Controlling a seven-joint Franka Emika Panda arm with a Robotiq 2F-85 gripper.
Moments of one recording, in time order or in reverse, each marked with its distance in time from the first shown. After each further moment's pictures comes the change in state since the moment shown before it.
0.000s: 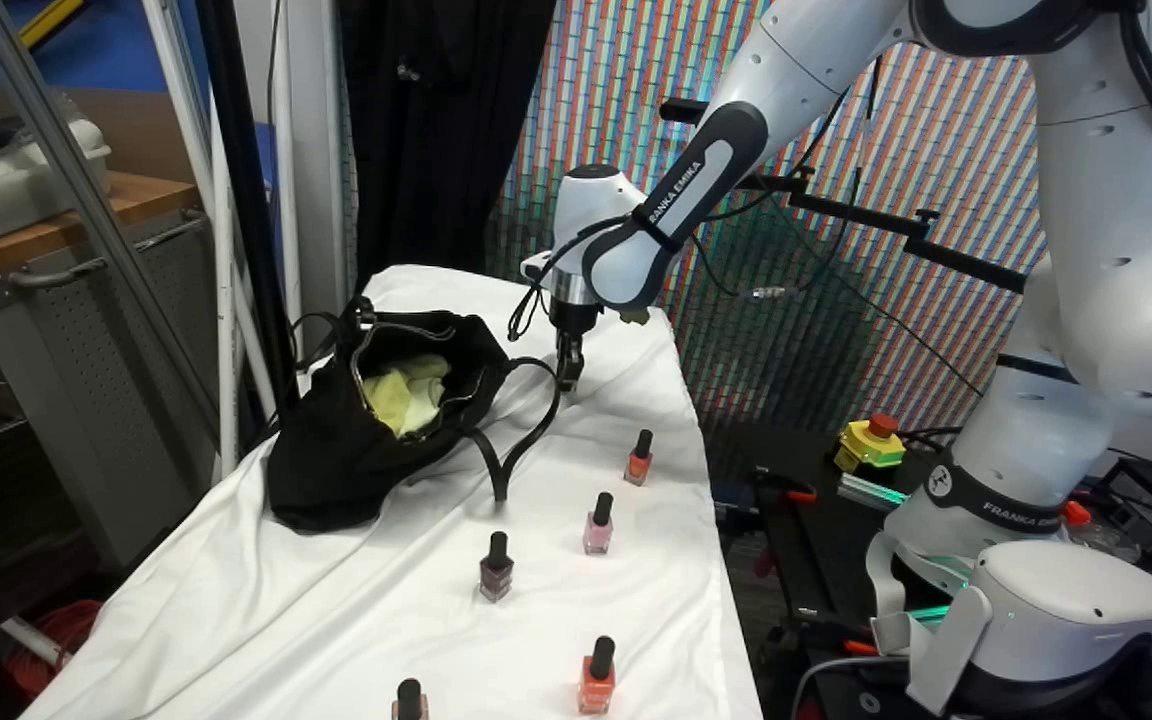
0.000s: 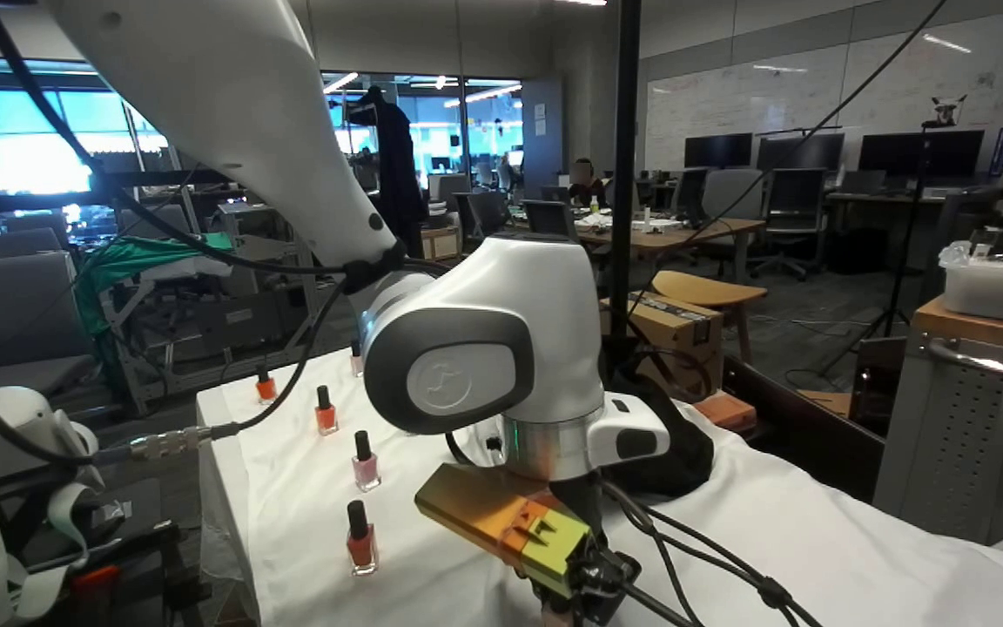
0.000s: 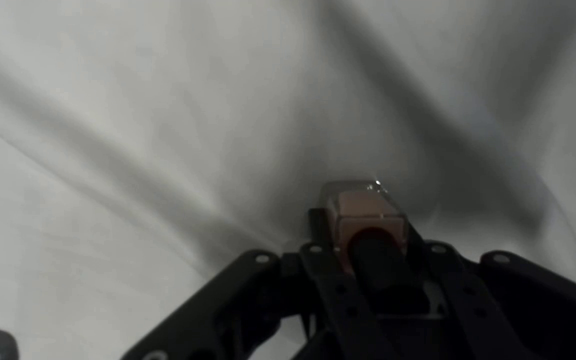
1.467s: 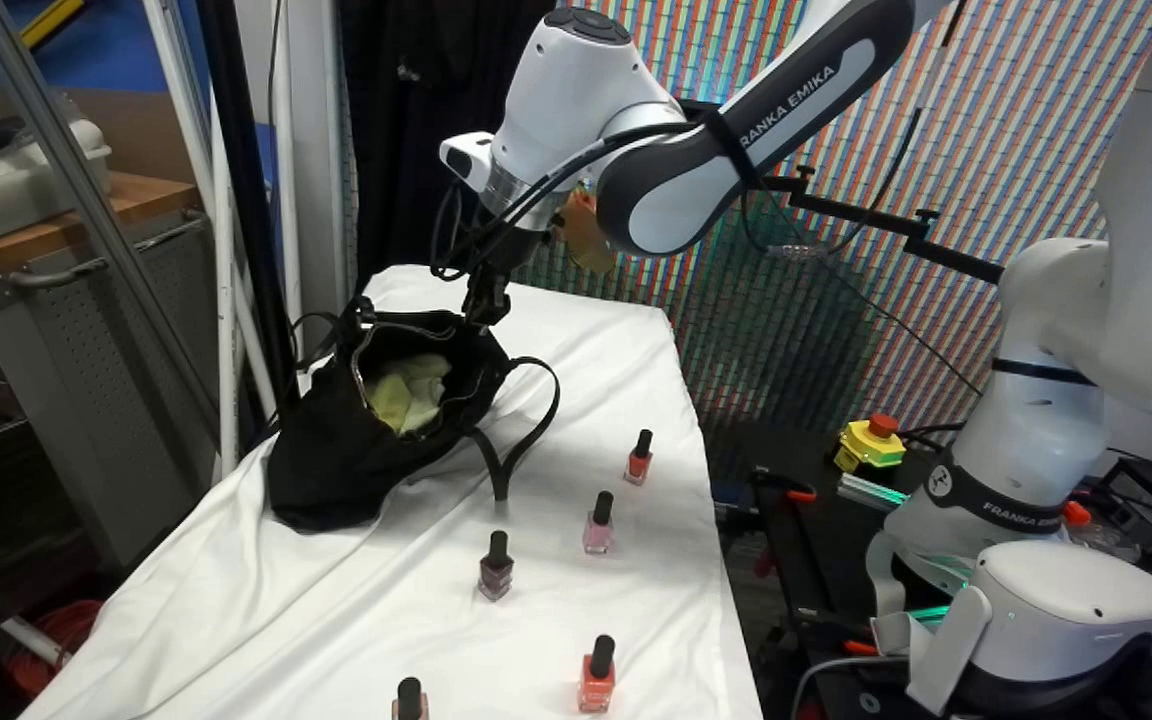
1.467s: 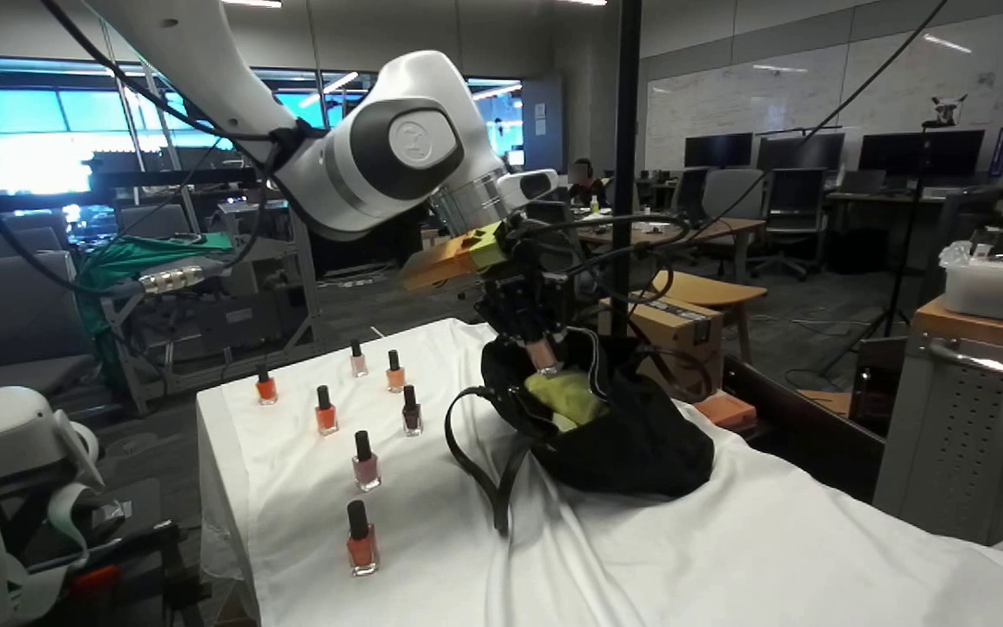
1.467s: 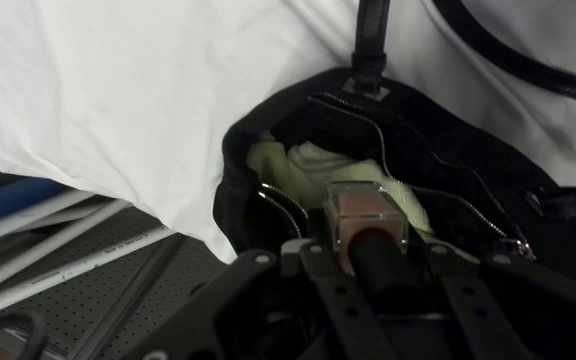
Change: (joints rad) arm 0.306 -0.280 0.013 0.003 -0.297 -0.001 0.423
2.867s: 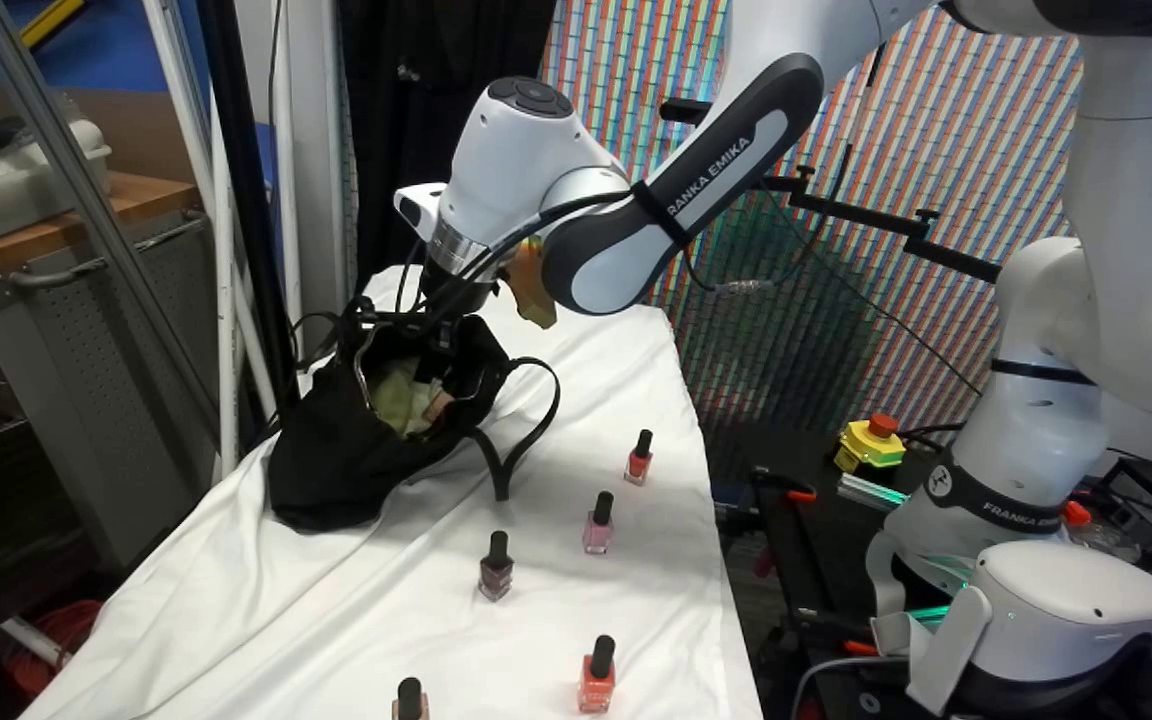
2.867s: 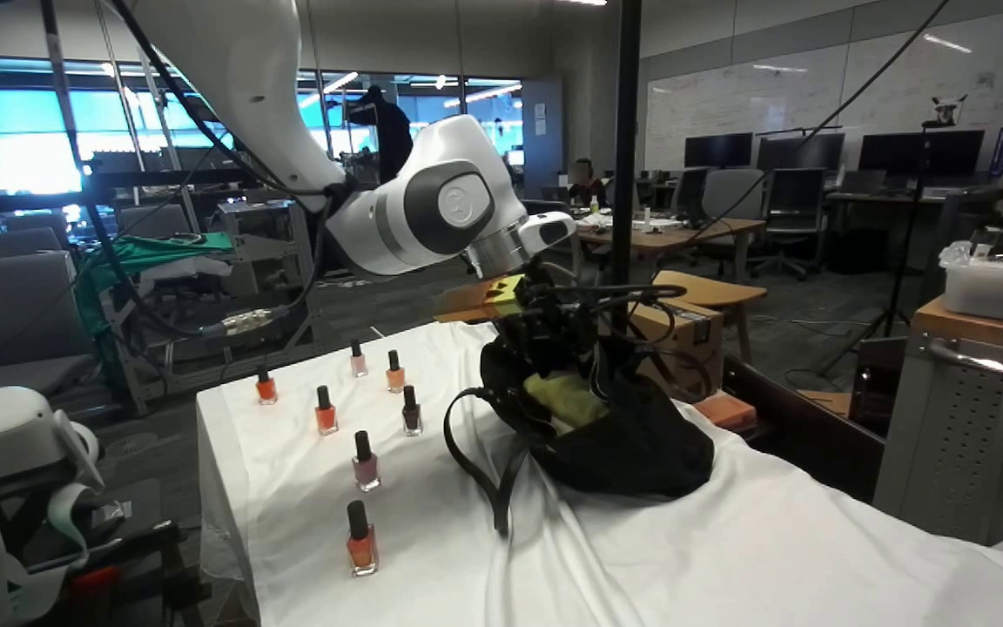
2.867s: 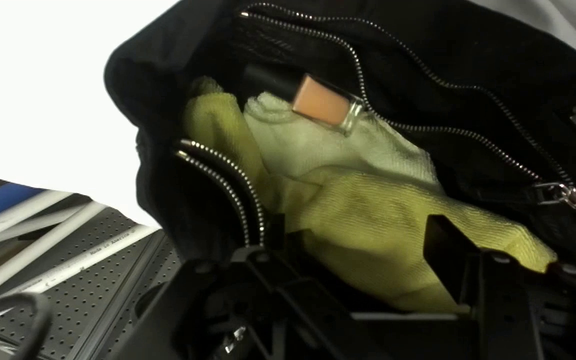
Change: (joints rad) arm 0.041 0.205 -0.011 0.142 0.008 0.093 0.142
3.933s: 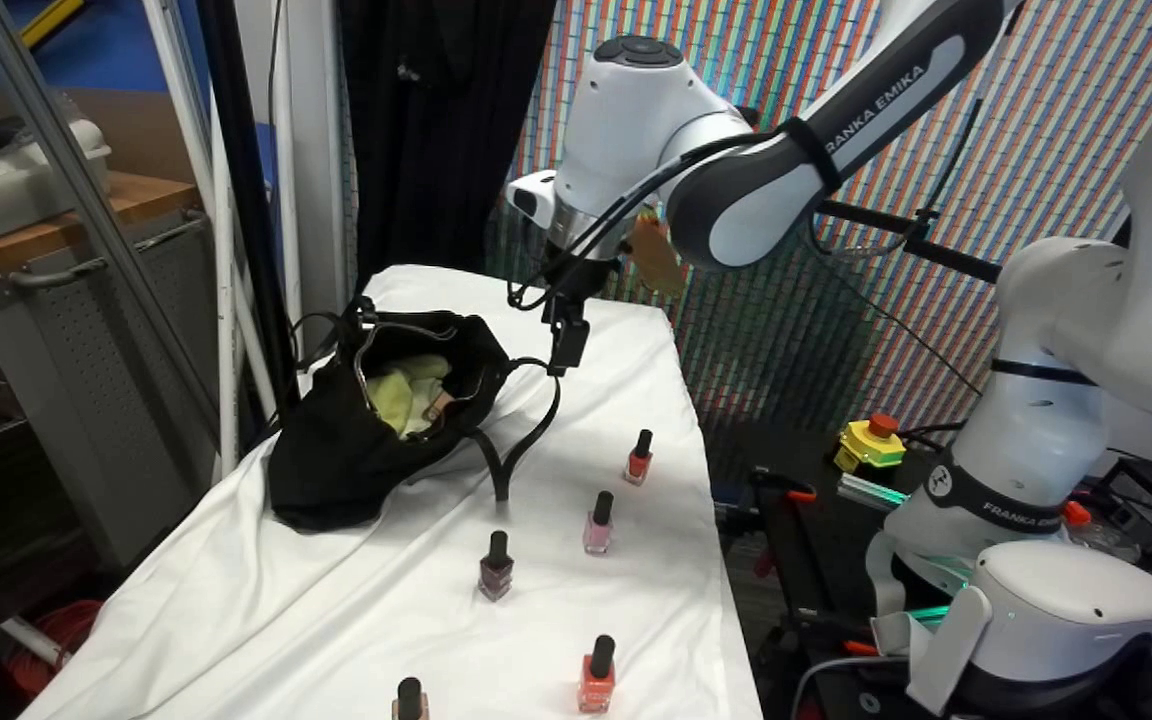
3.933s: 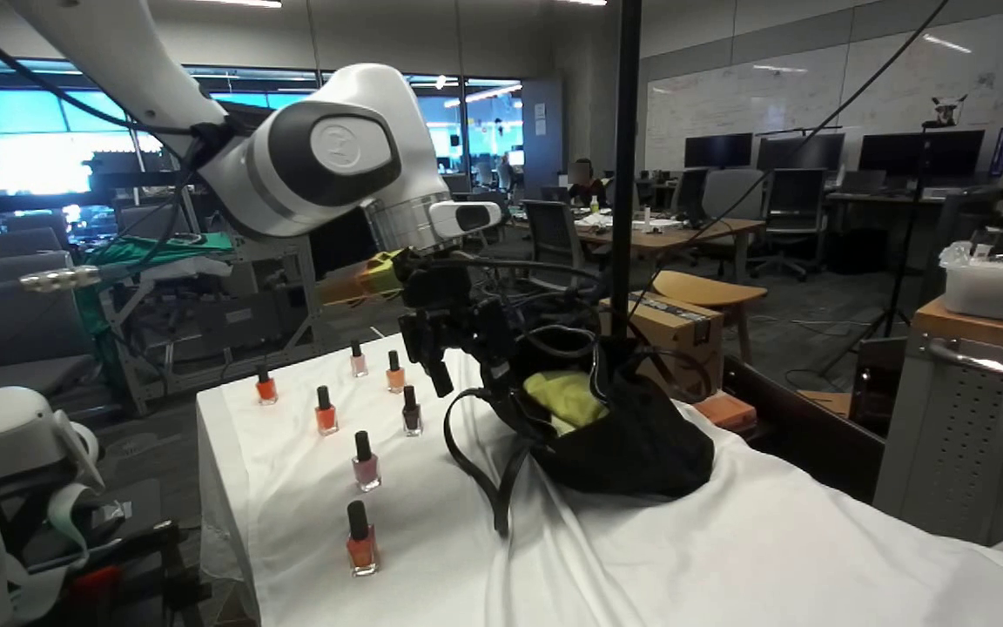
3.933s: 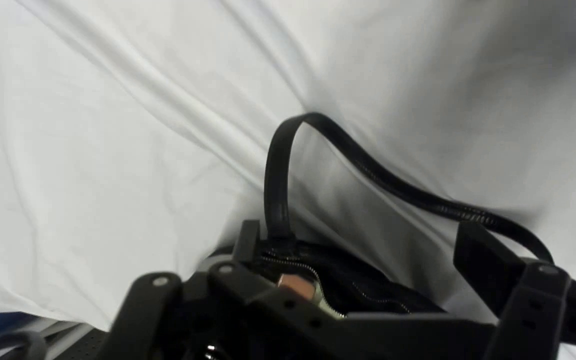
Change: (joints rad) arm -0.008 -0.371 -0.009 -0.366 -0.014 -0.228 -0.028
